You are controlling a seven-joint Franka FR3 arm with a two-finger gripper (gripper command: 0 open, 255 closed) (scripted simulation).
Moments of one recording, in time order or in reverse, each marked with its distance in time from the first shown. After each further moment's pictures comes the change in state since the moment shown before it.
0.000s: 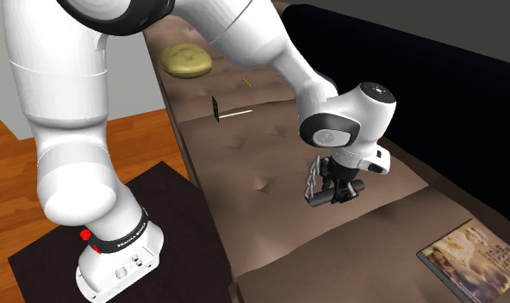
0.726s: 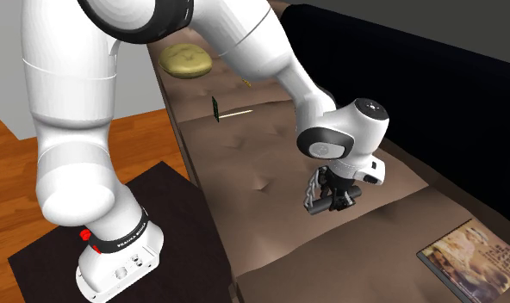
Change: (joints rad) arm -0.025 0.068 0.030 -0.004 0.056 0.068 -0.042
